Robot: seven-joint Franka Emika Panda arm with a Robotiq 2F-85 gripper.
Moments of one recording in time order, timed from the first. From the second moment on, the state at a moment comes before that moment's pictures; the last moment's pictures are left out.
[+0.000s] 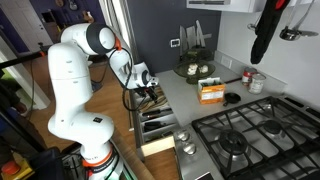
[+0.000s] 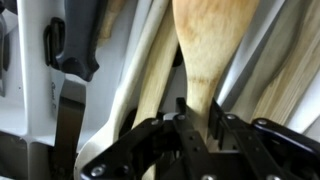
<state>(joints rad) 0.61 0.30 -0.15 -2.38 -0.37 2.76 0.89</state>
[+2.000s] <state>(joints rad) 0.41 0.03 0.18 -2.45 -0.58 2.62 0.39</state>
